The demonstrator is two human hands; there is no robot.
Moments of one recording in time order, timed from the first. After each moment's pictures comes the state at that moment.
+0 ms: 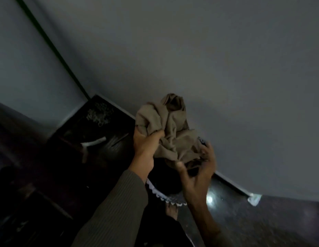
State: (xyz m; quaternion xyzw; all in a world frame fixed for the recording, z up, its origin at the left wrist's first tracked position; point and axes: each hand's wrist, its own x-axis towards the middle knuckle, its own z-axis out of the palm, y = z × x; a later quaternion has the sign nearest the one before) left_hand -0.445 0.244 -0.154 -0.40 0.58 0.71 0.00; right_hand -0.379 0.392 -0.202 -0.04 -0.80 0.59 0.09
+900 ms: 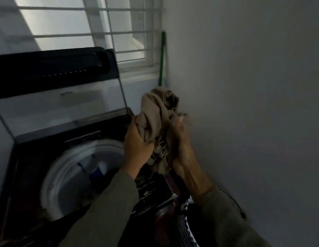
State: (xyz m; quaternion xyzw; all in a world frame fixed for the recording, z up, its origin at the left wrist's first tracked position) left_hand -0.238 0.067 0.090 -0.32 0.75 0.46 -0.36; right_hand -0.316 0.157 0.098 0.16 -0.40 0.84 -0.34
